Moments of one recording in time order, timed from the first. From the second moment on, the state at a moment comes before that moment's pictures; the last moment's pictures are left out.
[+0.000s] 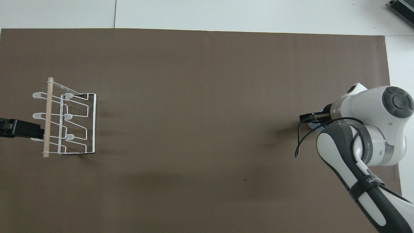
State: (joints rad) left arm -0.01 -0.16 -0.06 -1.68 -0.03 1.46 0.06; right arm -0.05 0.09 0.06 -2.16 0.02 2.28 -0.07
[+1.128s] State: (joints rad) left arm -0.01 -0.17 -0.06 -1.68 -0.03 1.46 0.06; right arm -0.06 0.04 0.06 -1.95 0.02 1.99 -0.06
